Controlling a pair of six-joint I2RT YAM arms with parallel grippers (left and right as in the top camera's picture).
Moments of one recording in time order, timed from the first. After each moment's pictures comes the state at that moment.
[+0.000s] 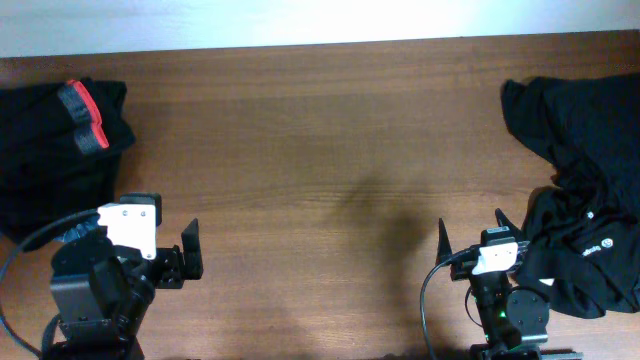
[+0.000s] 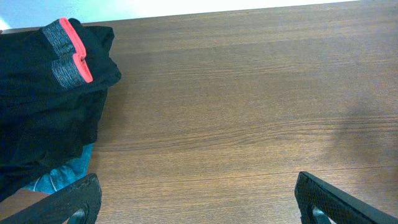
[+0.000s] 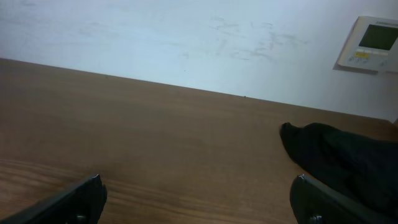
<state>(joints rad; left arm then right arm) 0.05 0.68 1.00 -0.93 0.08 0.09 0.01 0.01 0.01 -0.07 -0.07 -0.14</state>
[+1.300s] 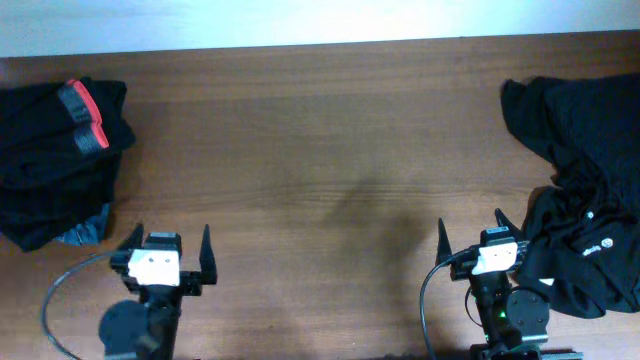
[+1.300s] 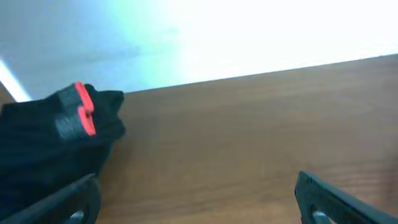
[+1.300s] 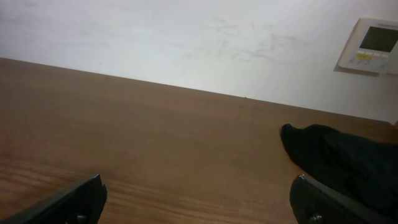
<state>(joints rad) 0.05 0.20 0.35 -0.34 0.09 0.13 0.01 0.01 0.01 -0.07 -0.07 -0.14</state>
